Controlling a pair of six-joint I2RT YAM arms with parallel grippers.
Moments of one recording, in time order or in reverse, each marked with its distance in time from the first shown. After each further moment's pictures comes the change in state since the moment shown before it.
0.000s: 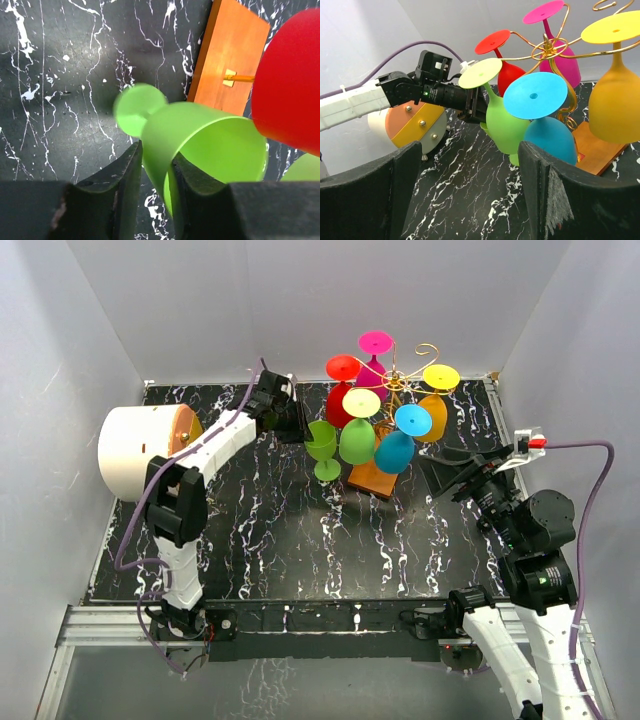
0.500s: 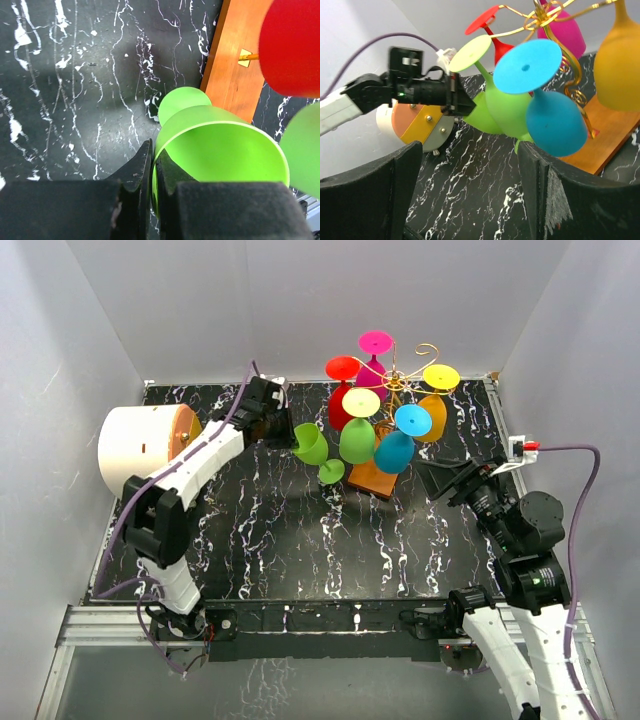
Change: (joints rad) left arm -0.026 -0.142 -0.119 -0.040 -0.097 0.055; right arm 0.000 -0.022 -0.057 -0.015 0.018 0.101
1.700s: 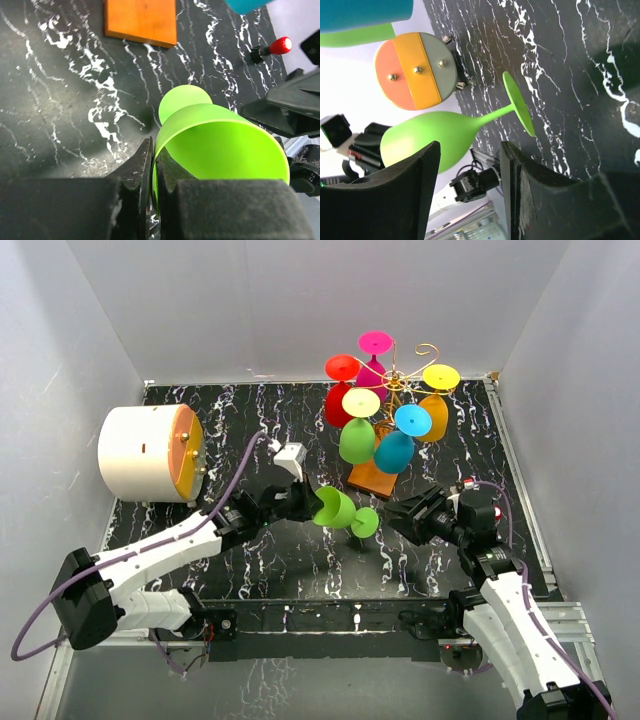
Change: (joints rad) left arm -0.400 -0.613 -0.707 0.392 -0.202 -0.183; right arm 0.000 0.103 -0.434 -0.035 -0.185 0.684
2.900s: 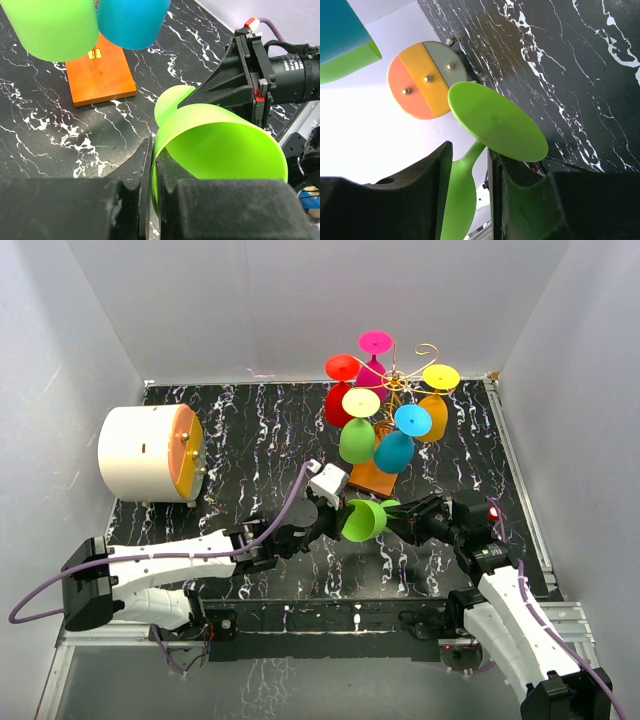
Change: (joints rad) left arm -0.349 0.047 -0.003 0.341 -0.314 0.358; right arm 0.023 0.061 -0.013 -0.008 -0.005 0.254
